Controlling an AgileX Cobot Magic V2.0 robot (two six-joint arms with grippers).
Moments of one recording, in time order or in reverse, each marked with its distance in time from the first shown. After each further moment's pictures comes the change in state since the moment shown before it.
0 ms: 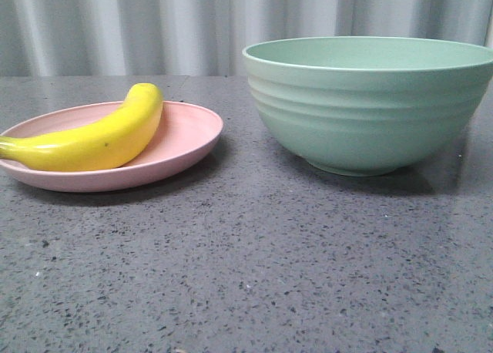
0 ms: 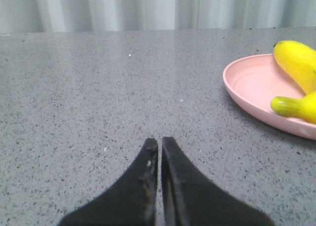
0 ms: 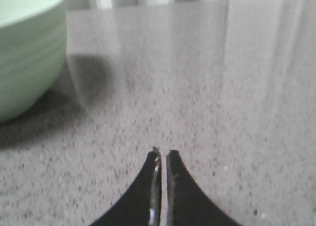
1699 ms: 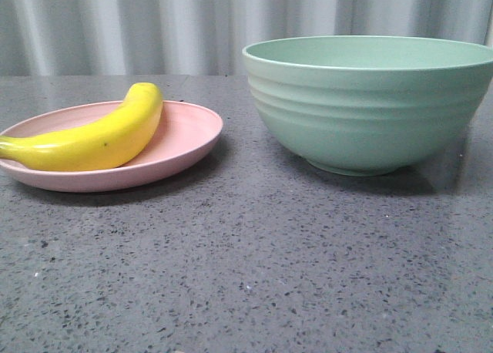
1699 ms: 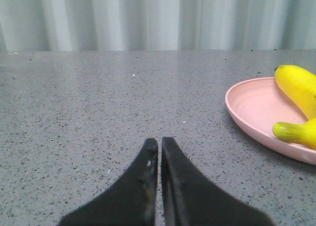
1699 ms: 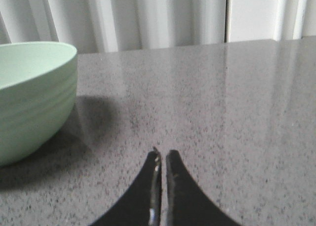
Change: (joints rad) left arm 0.000 0.000 -0.005 -0.011 -0.053 0.000; right arm 0.000 0.000 0.000 0.006 -0.091 0.000
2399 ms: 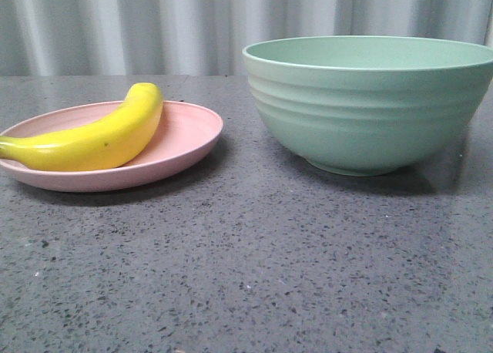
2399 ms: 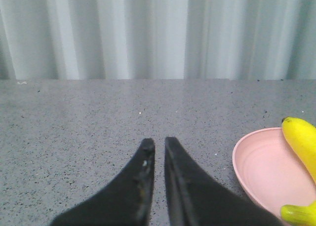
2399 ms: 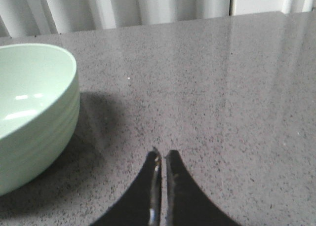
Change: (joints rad) left arm 0.000 0.335 -0.230 -0.002 -0.104 0.000; right arm 0.000 0.349 -0.271 0.025 0.082 0.000
